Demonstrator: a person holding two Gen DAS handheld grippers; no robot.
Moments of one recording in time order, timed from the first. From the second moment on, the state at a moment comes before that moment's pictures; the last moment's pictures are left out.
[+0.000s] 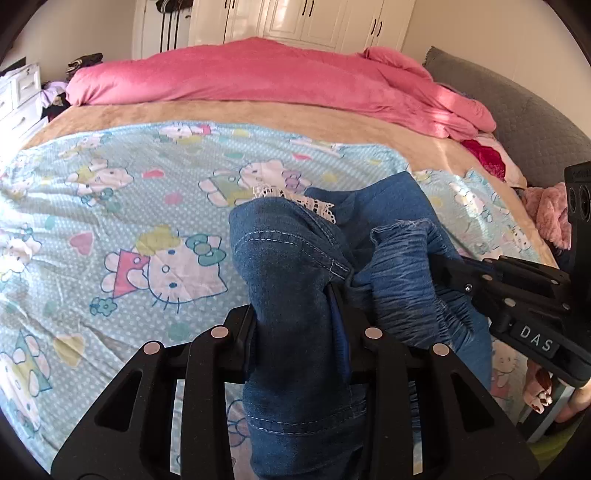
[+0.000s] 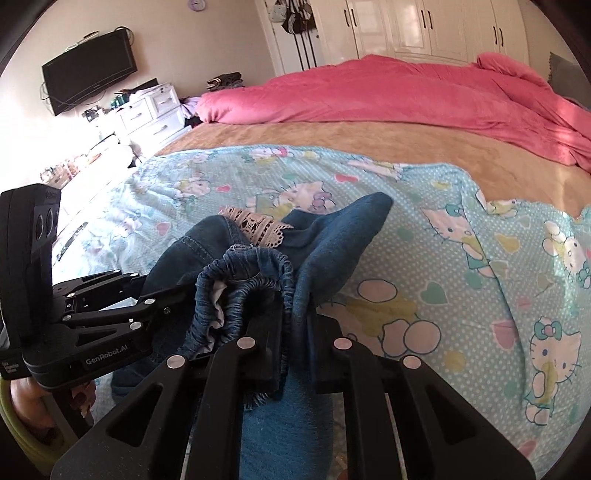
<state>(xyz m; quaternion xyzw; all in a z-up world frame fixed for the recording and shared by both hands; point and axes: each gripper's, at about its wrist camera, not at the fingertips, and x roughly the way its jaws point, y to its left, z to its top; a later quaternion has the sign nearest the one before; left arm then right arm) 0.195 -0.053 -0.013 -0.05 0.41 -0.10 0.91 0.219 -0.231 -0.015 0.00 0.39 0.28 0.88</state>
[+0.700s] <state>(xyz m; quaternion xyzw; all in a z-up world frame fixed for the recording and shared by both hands) 0.192 -0.044 -0.033 -0.06 0.43 -0.08 0.90 0.224 -0.252 -0.052 -0.02 0.43 0.19 0.88</state>
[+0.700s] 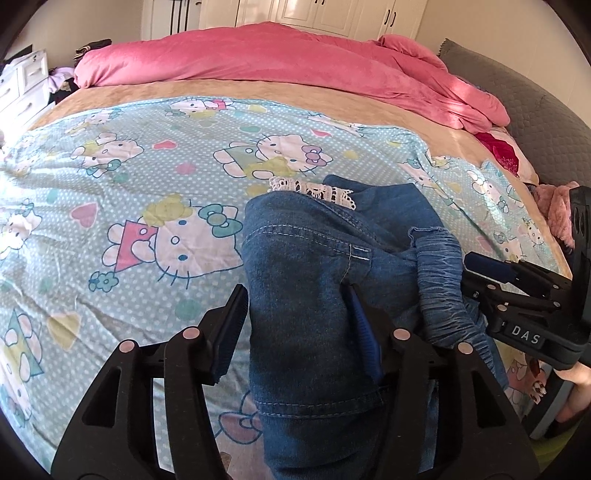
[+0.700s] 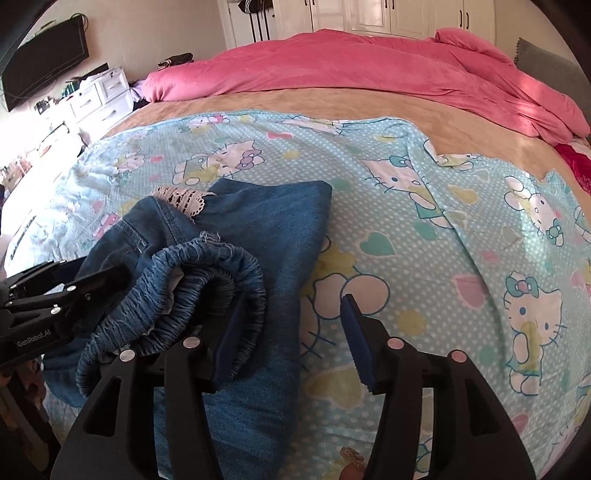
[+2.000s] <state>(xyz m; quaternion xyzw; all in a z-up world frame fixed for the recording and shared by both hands) 0.057 -0.022 0.041 -0.06 0.36 -0.06 0.93 0.080 -0.293 0.030 0.00 0.31 0.18 0.93</state>
